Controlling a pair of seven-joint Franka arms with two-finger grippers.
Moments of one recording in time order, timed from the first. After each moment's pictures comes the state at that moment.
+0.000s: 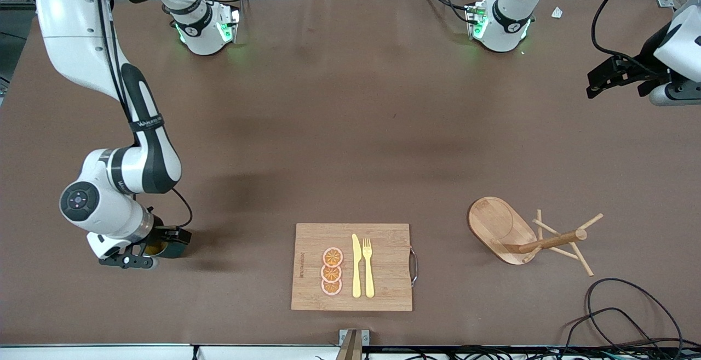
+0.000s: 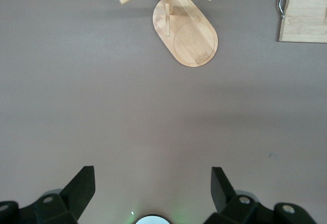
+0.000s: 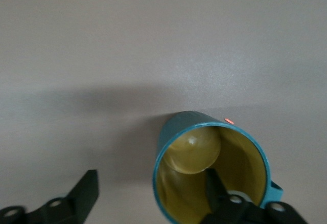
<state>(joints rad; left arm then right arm) 0.05 -0.04 -0.14 -1.55 0.01 1.47 -0.11 0.10 0.73 -0.07 -1.49 0.01 2.29 0.12</state>
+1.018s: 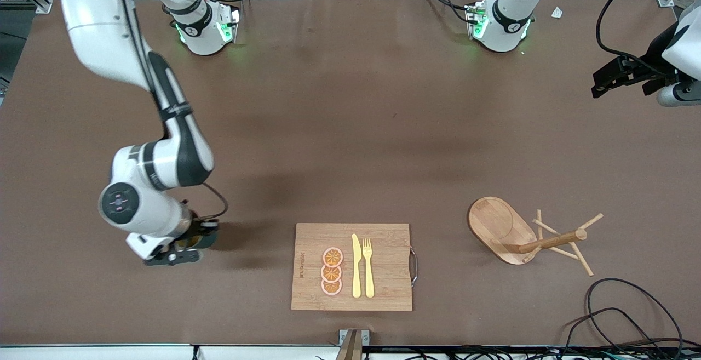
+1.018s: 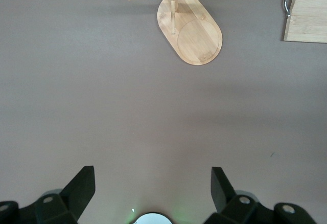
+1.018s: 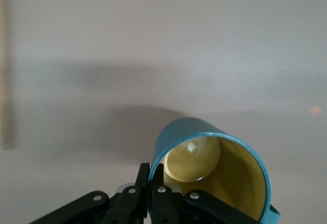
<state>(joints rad) 0.06 -0.04 -0.14 -1.55 0.01 1.46 -0.11 0.29 0.70 -0.05 -1.35 0.04 2.04 0.17</state>
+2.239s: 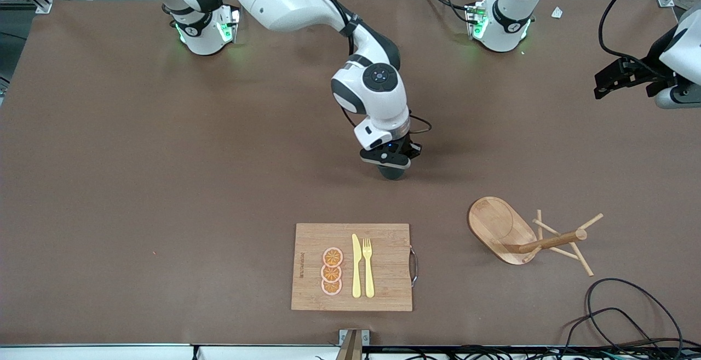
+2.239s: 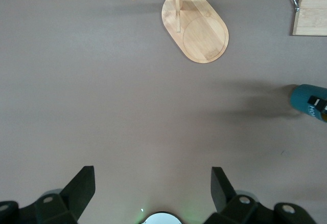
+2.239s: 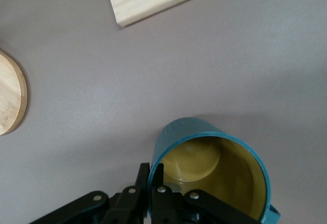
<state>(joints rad) 0.06 -0.03 -0.14 -1.55 0.04 1.46 -0.08 0.94 0.96 -0.05 -1.07 0.08 2.30 1.20</state>
